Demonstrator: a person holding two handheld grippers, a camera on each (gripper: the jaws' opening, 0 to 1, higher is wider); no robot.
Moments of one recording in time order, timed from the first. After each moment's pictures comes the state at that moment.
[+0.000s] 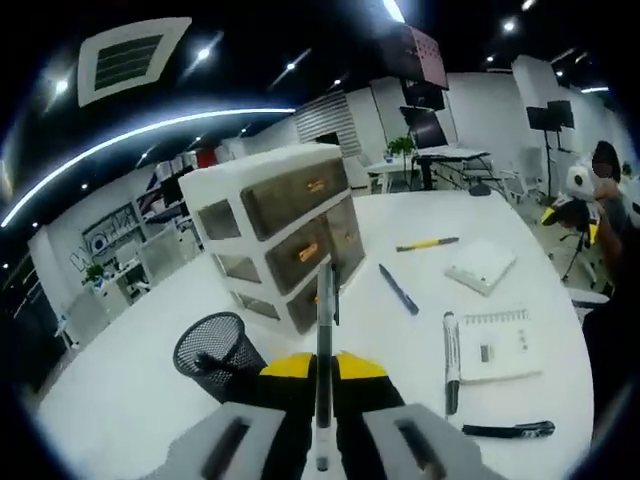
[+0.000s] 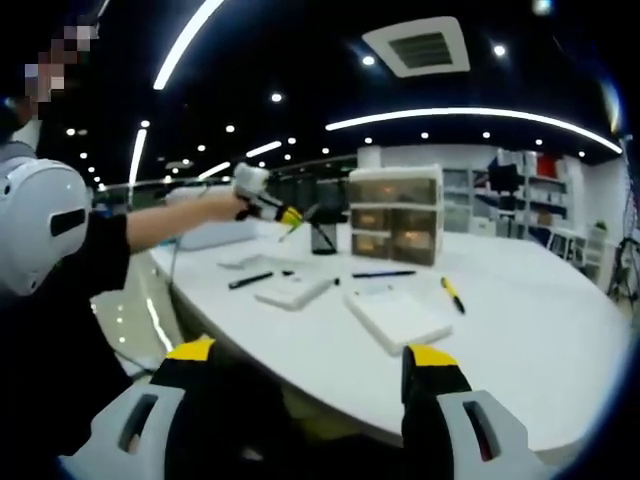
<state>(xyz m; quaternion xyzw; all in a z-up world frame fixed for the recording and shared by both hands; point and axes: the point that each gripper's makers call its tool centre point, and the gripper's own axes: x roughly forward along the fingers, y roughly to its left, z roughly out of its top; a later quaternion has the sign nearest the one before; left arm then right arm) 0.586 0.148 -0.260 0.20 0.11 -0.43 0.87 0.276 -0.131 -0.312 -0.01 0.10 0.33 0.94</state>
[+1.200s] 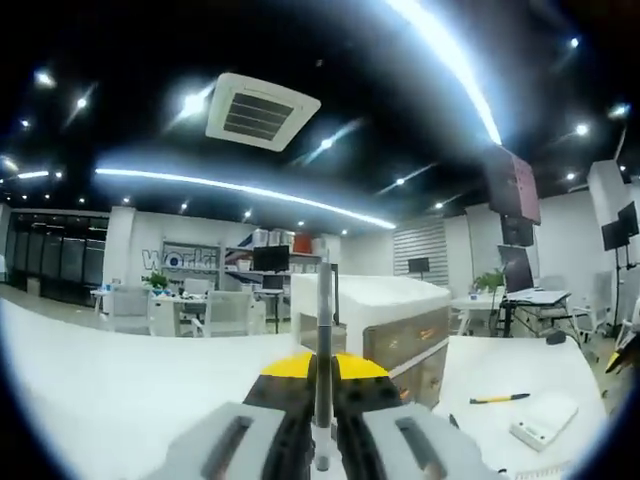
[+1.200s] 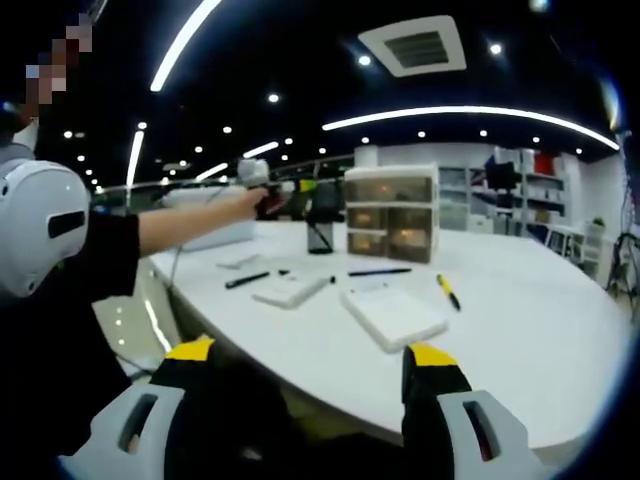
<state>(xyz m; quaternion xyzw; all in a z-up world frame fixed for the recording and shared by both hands) 0.662 0.158 -0.171 -0.03 -0.07 -0.29 0.95 0.281 -0.136 -0.315 -0.01 0.10 0.33 0.94</state>
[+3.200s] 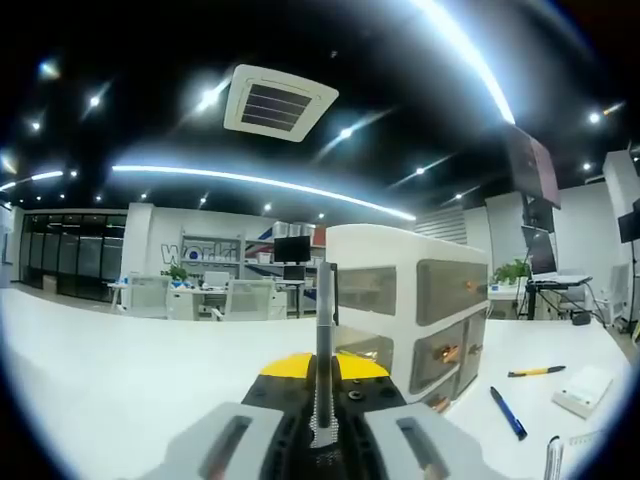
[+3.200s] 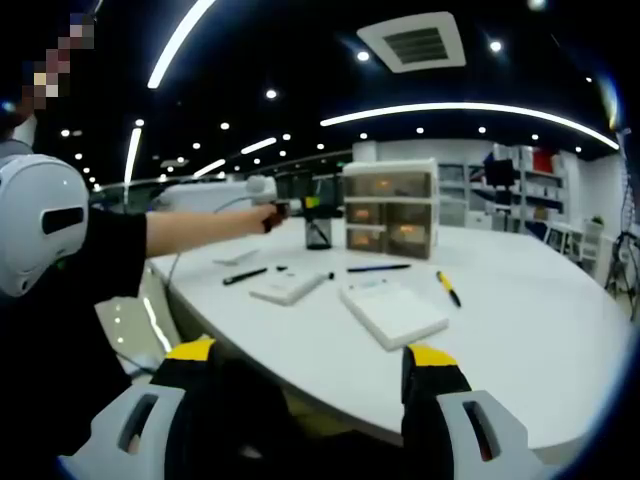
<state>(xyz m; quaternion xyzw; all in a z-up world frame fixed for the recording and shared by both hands) 0.692 0.173 -0.230 -0.02 -0.05 -0.25 0.97 0.282 -0.135 -0.316 -0.01 0.11 0.32 0.94</state>
